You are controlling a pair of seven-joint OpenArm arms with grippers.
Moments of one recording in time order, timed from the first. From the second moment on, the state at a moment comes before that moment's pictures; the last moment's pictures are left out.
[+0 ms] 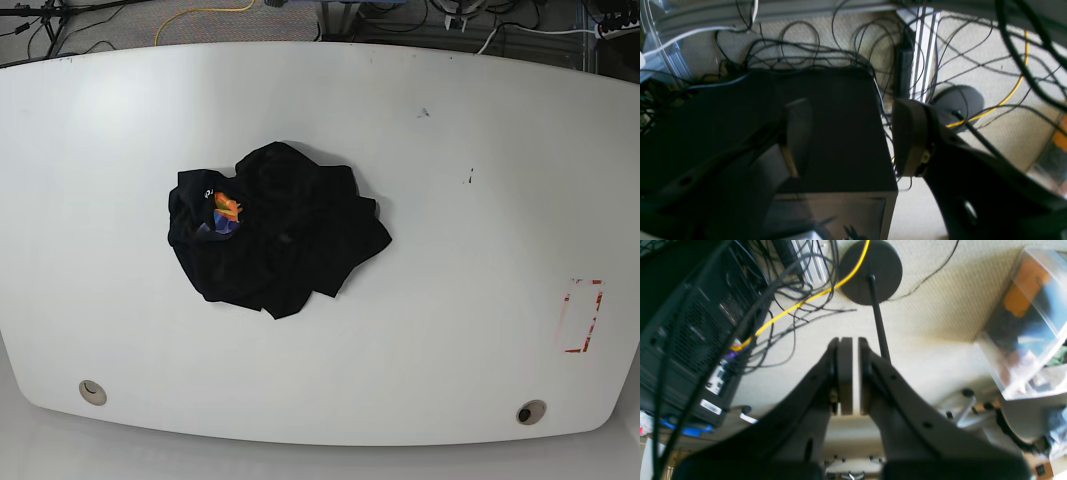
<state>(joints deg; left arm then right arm) 11.4 -7.0 0.0 9.7 2.2 -7.3 -8.5 -14.8 0.4 1.9 2.1 8.0 1.4 -0.3</state>
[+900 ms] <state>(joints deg) 11.7 -7.0 -0.1 9.1 2.8 -7.6 -8.7 -15.6 0.4 1.9 1.9 8.0 0.7 -0.2</state>
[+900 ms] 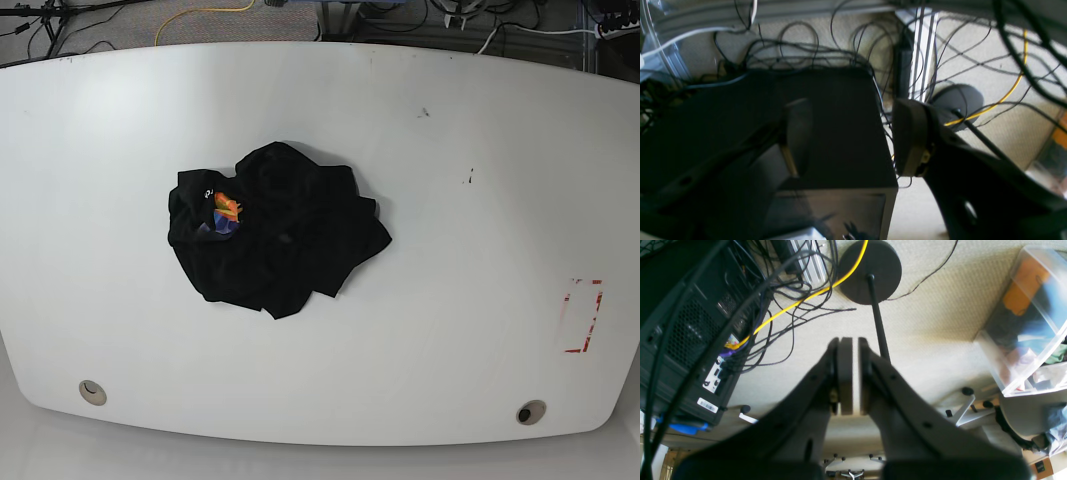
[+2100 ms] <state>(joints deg) 12.4 -7.3 -0.2 10.3 3.0 -7.9 -8.4 -17.2 0.2 1.7 4.7 8.1 0.3 0.1</state>
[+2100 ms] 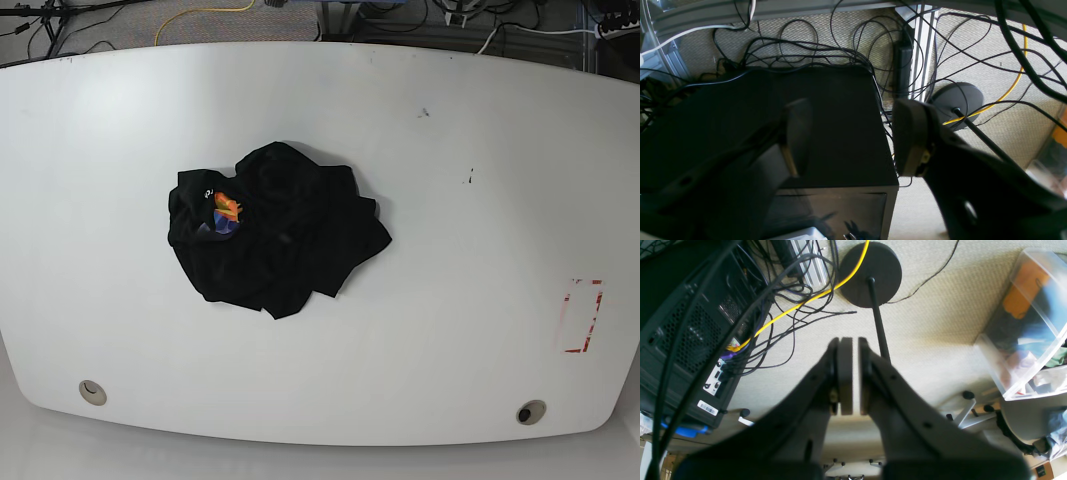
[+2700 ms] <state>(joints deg) 13.2 -7.3 -0.4 10.5 3.0 -8.0 -8.8 -17.7 0.3 1.8 4.5 8.0 0.2 0.1</state>
